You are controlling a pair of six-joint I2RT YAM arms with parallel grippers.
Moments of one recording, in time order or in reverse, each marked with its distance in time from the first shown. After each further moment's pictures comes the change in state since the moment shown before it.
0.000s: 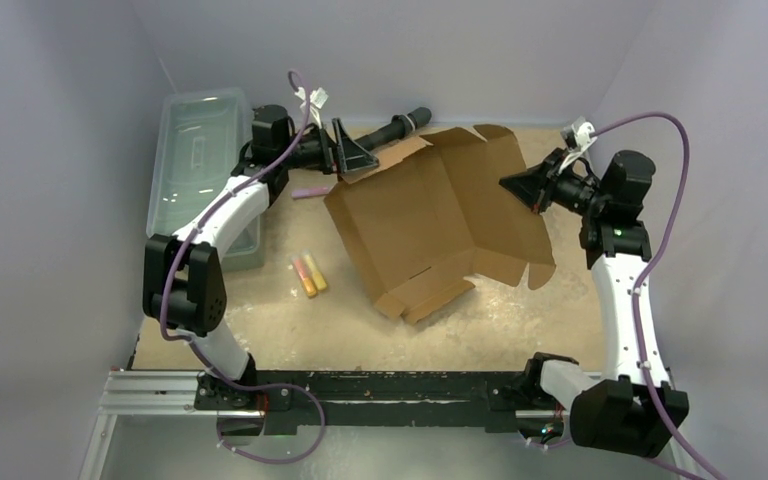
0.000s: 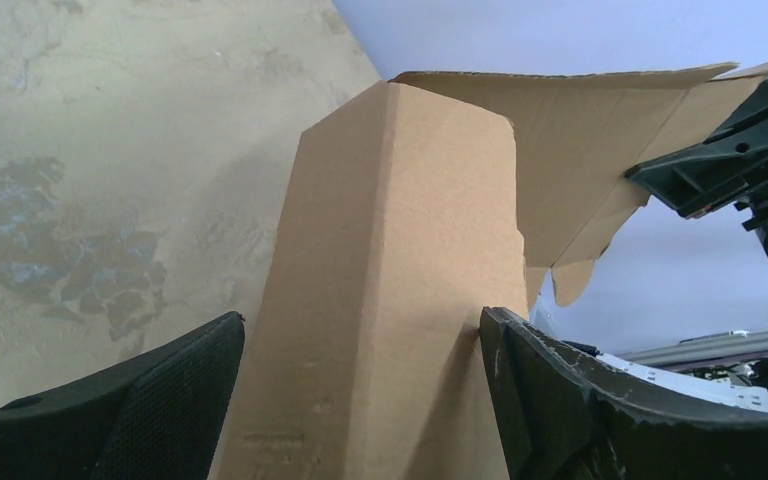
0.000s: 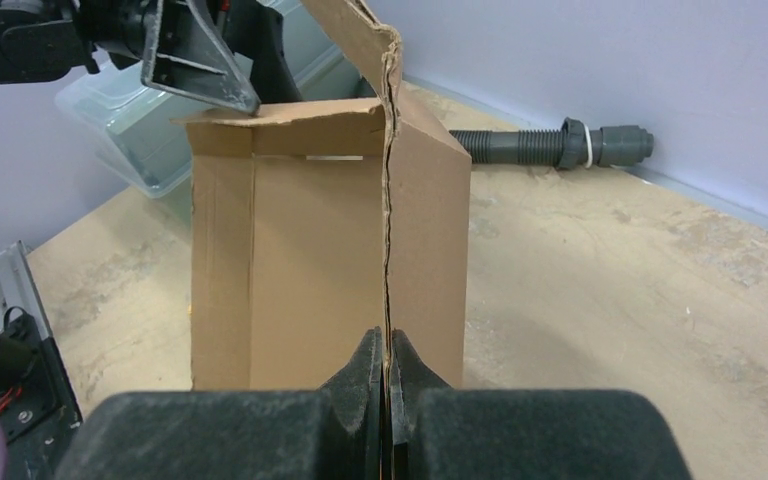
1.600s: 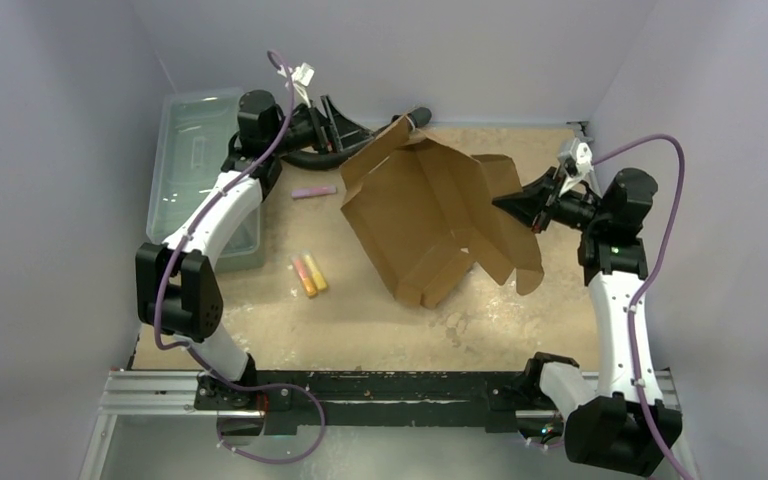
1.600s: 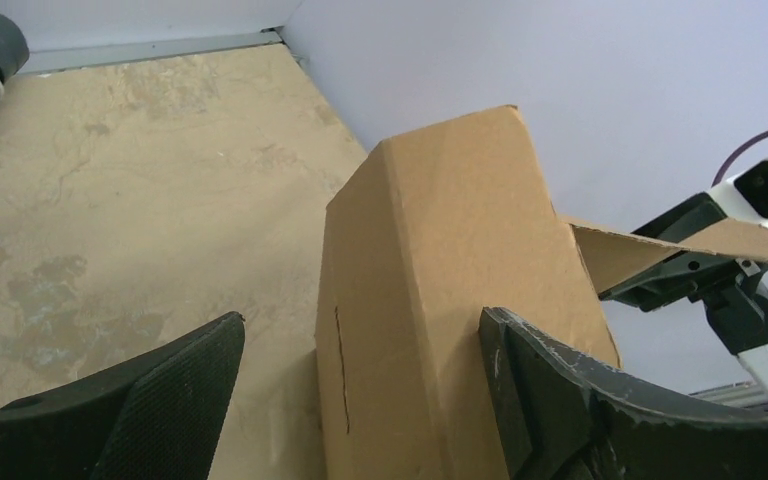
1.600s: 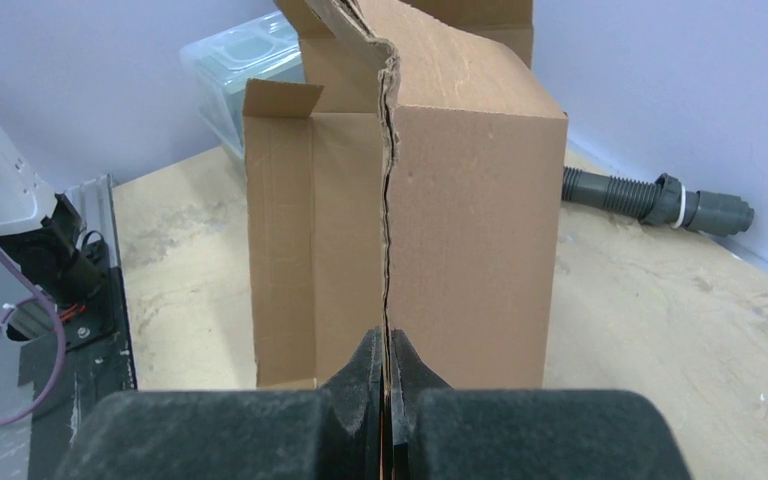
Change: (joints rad) left arm 0.004 -0.035 0.072 0.060 -0.079 -0.076; right arm -0.023 -0.092 -0.121 0.139 -0.256 -0.017
